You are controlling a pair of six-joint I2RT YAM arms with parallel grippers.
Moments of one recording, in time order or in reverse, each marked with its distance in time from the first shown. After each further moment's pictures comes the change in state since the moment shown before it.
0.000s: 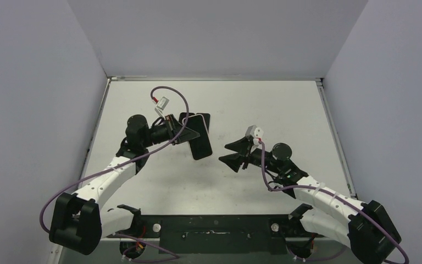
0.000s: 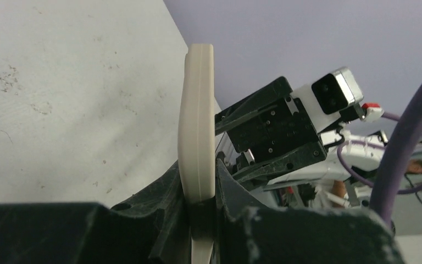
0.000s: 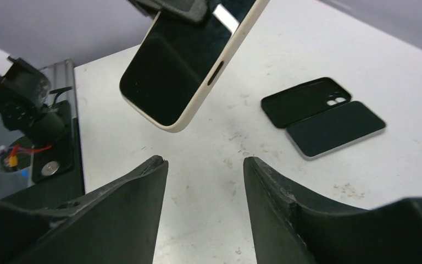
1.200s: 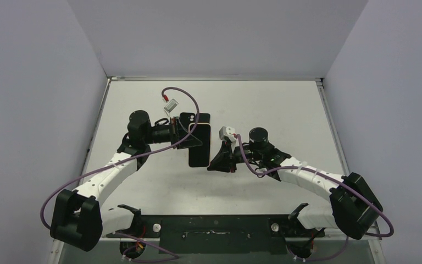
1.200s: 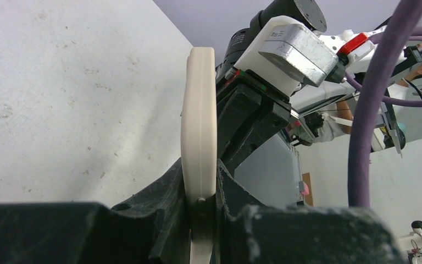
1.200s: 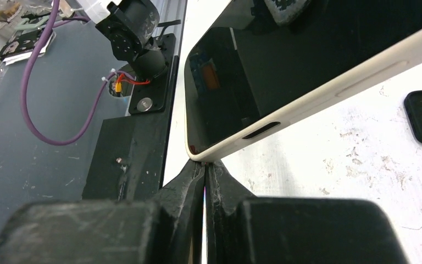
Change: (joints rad) left arm -0.019 0.035 0.101 -0.105 0.291 0.241; right arm 0.057 0.278 0.251 -0.234 -0.446 -0.064
